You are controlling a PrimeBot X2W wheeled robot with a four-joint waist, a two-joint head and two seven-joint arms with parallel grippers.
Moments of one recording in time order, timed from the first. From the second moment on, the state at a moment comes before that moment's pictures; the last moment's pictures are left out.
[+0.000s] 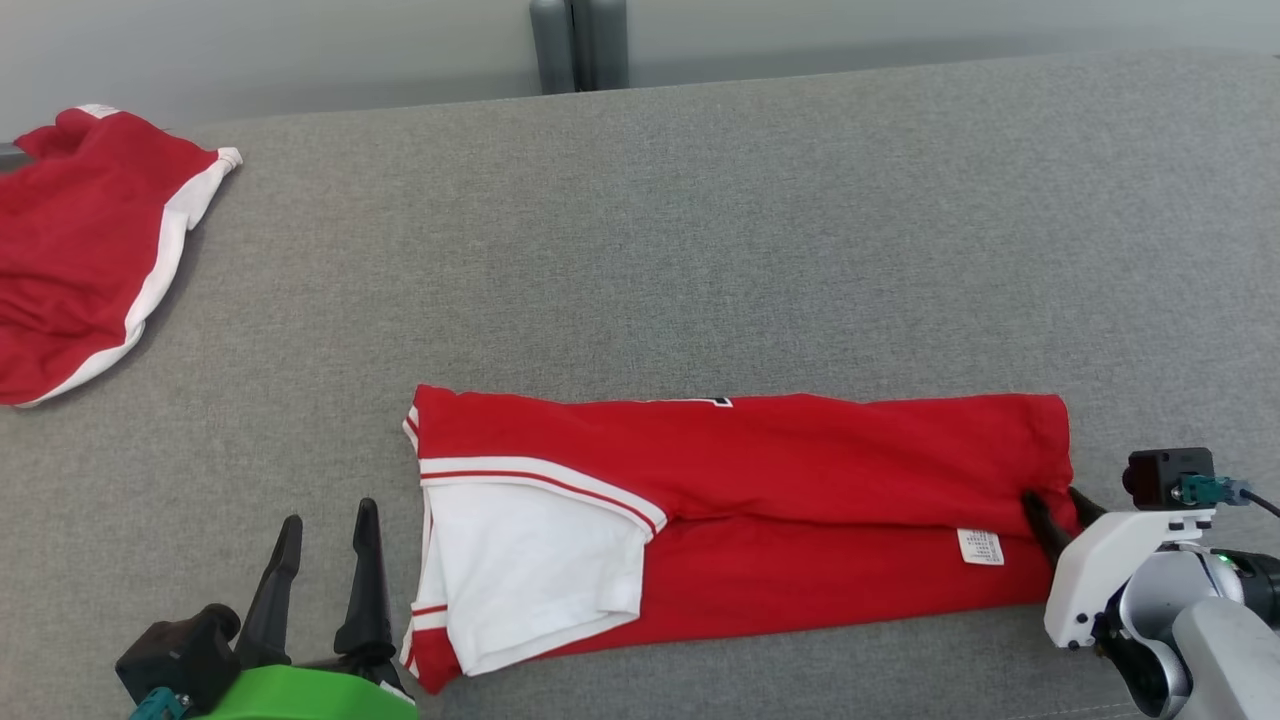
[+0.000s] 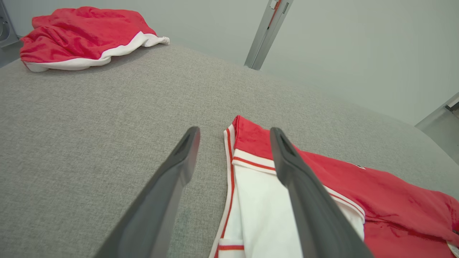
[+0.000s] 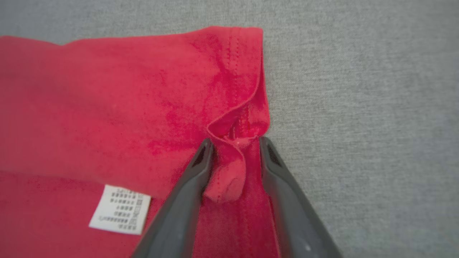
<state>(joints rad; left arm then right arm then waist) 0.10 0.27 -0.29 -0.09 -0.66 0.19 -0.18 -0.21 -0.33 0.16 0.51 0.44 0.13 0.15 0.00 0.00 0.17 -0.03</state>
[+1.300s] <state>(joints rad) 0.03 0.32 -0.29 -0.02 -0.62 0.19 -0.20 -0.16 -0.31 0.23 0.05 0.63 0.13 0.25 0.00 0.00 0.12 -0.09</state>
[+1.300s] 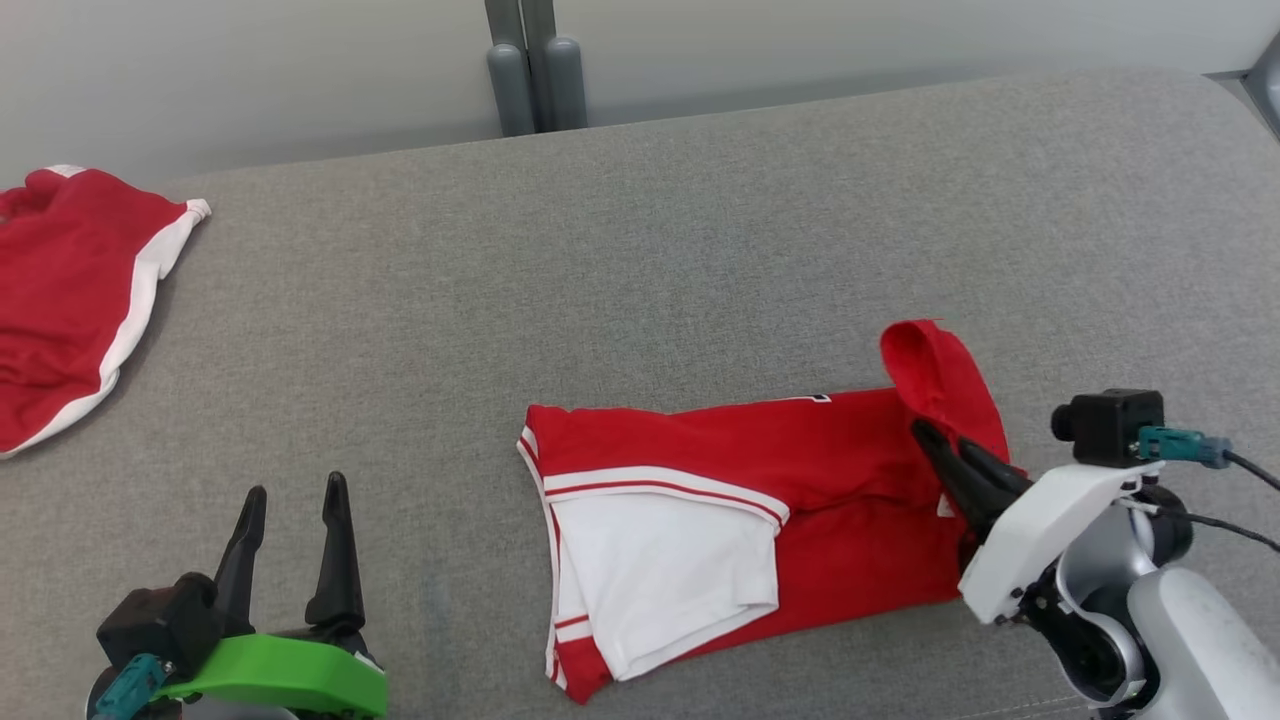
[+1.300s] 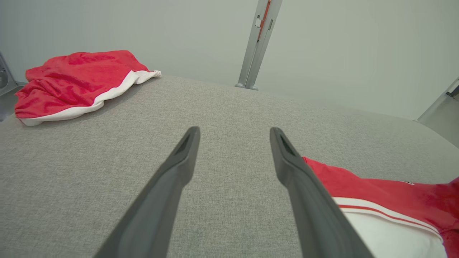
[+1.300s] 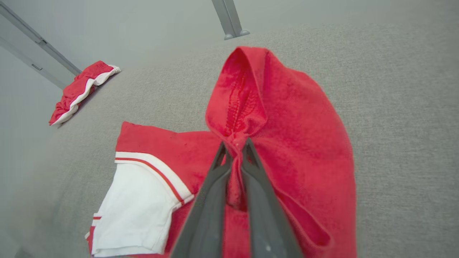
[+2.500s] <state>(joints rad) 0.01 0.30 -0.34 0.05 -0.63 0.15 -0.20 -0.40 -0.05 0.69 0.44 1.00 0.13 0.02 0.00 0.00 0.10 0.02</state>
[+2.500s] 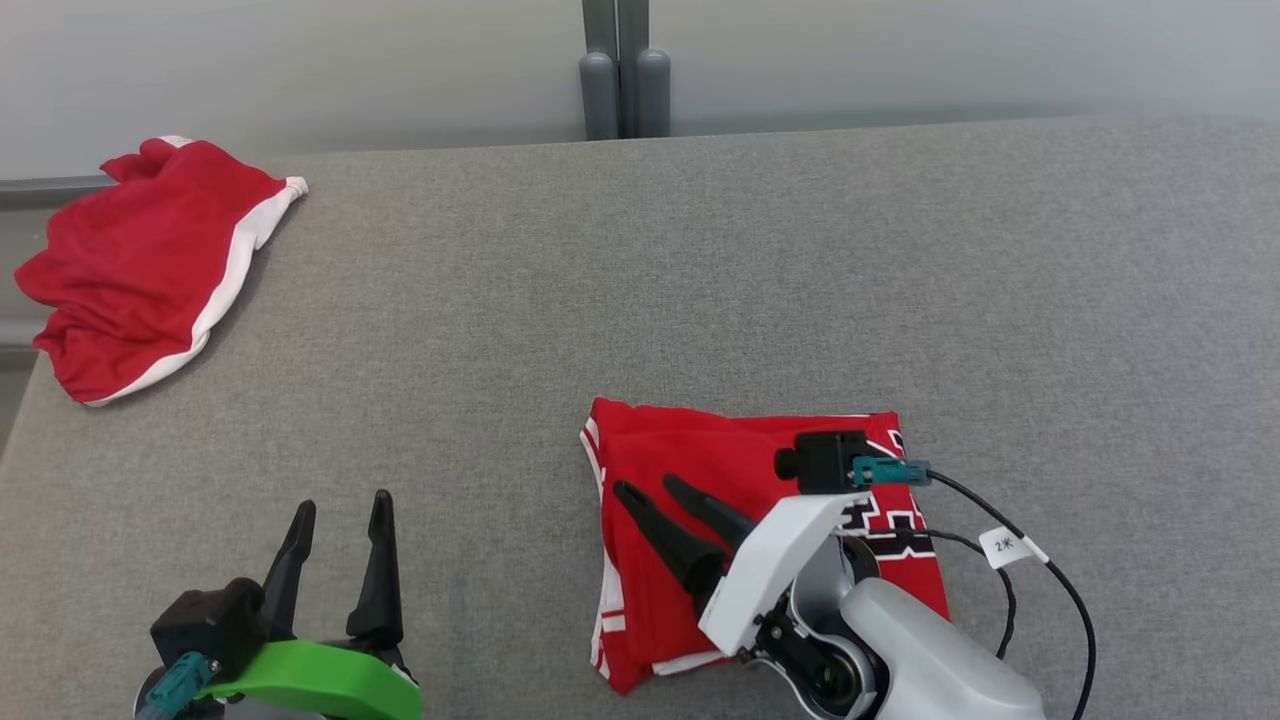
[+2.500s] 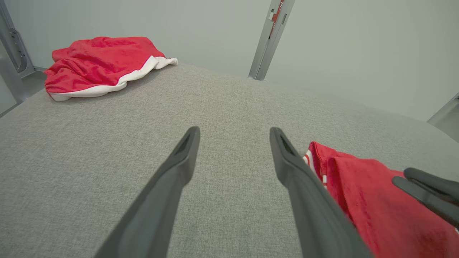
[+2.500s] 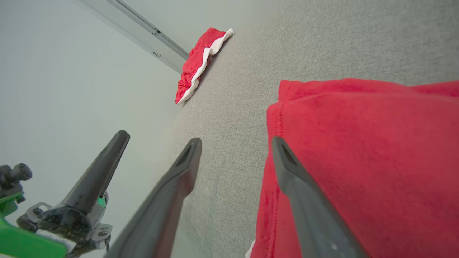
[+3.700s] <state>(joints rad) 0.02 0.23 -0.30 0.10 -0.54 0.17 -0.26 -0.18 -0.07 0.11 0.27 0.30 0.13 -0.26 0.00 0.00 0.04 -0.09</state>
